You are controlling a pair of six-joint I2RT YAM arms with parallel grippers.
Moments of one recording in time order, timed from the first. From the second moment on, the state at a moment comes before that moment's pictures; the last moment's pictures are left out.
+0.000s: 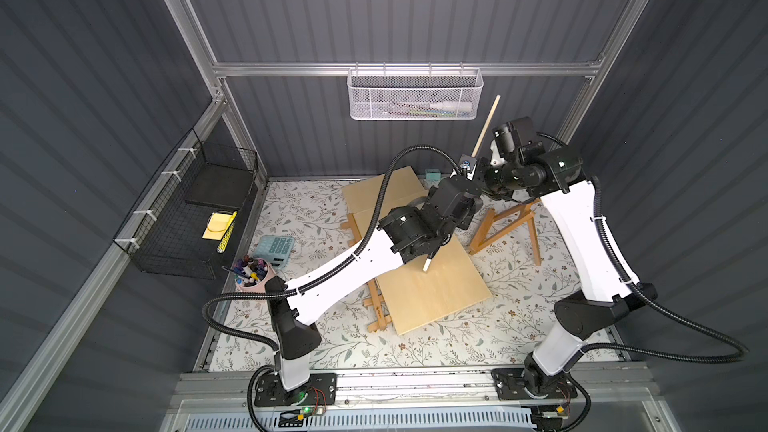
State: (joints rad) left arm -1.11 1.84 2.07 -0.67 -0.53 -0.18; right arm 0.43 1.71 2.25 -1.35 0.01 0.71
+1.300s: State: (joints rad) left arm -1.17 1.93 2.17 -0.65 -0.55 -0.10; right arm 0.32 1.65 2.19 -1.27 -0.08 0.78
